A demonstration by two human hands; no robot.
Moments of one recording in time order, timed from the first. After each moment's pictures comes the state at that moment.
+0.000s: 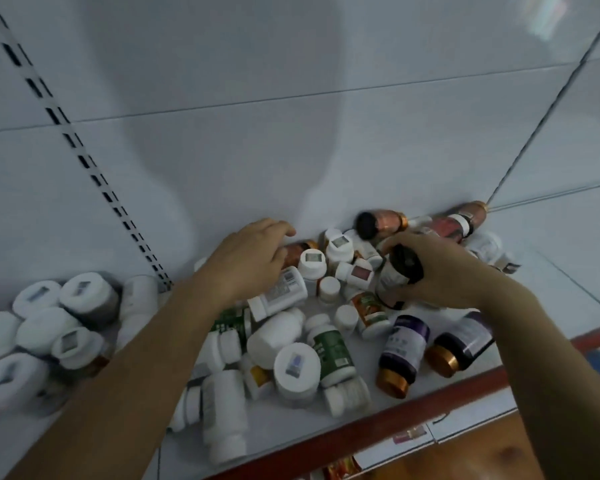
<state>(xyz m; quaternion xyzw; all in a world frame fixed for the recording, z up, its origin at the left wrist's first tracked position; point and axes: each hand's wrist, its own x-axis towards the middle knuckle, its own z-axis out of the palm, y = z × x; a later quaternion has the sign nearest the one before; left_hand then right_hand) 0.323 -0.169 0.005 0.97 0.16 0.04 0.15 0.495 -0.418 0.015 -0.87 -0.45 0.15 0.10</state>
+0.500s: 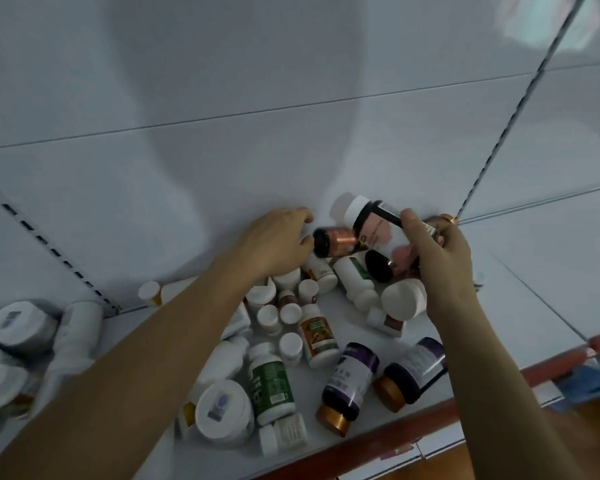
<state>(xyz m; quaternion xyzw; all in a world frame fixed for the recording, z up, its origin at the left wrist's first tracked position) 0.446 -0.216 0.015 0.97 0.17 0.03 0.16 0.539 -0.433 -0.002 -0.71 -0.04 0.12 0.69</state>
